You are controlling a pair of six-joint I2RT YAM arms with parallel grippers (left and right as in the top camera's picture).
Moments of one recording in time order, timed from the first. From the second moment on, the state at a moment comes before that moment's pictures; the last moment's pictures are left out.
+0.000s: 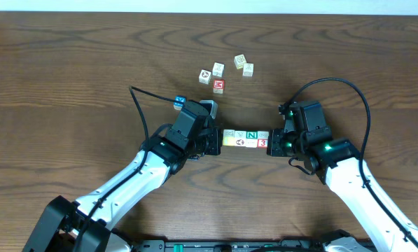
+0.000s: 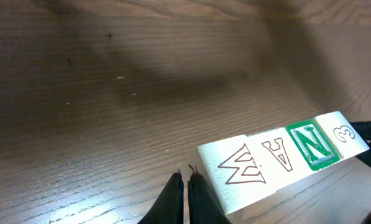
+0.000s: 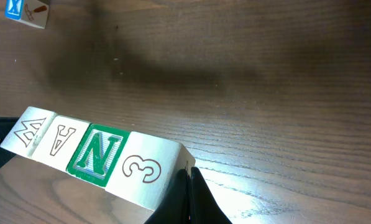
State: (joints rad) left arm -0.60 1.48 0.78 -0.14 0.29 -0.59; right arm 0.33 1.28 0.79 -0.55 -0.19 0.41
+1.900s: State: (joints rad) left arm -0.60 1.46 0.78 -0.16 0.29 -0.59; right arm 0.33 1.27 0.80 -0.56 -0.19 0.41
